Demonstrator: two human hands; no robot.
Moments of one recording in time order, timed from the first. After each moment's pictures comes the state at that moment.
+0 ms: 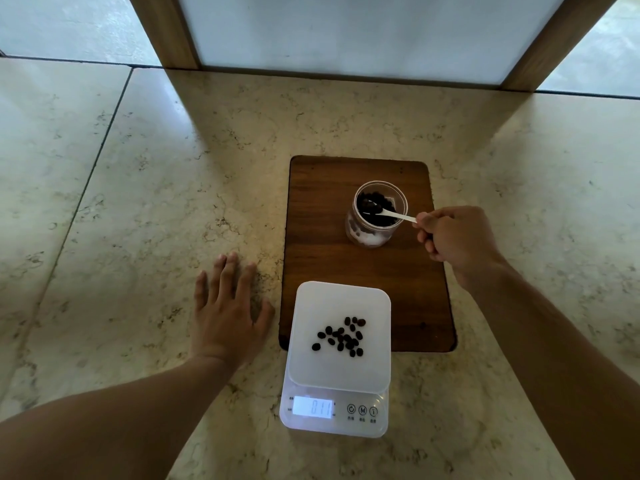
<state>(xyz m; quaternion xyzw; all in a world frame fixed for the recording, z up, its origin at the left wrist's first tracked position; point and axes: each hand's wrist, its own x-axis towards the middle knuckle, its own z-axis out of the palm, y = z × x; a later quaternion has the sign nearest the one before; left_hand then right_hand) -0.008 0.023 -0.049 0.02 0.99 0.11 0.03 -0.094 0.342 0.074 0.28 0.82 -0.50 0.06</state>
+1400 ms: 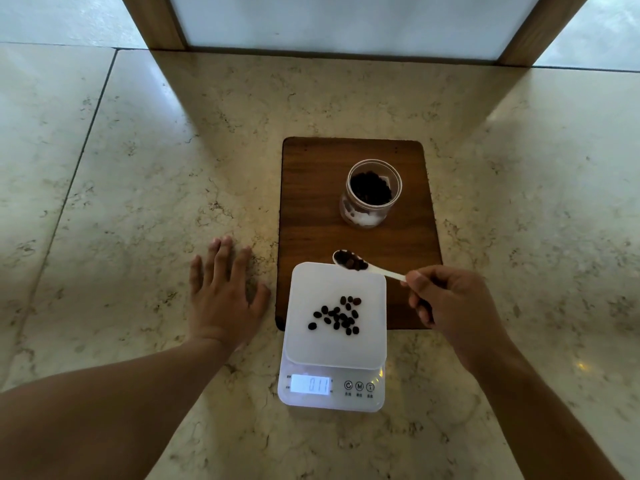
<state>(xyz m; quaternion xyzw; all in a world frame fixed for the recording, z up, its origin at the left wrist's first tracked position) -0.008 0.027 -0.039 0.01 0.99 0.12 0.04 0.019 0.332 0.063 0.23 0.78 -0.57 0.09</state>
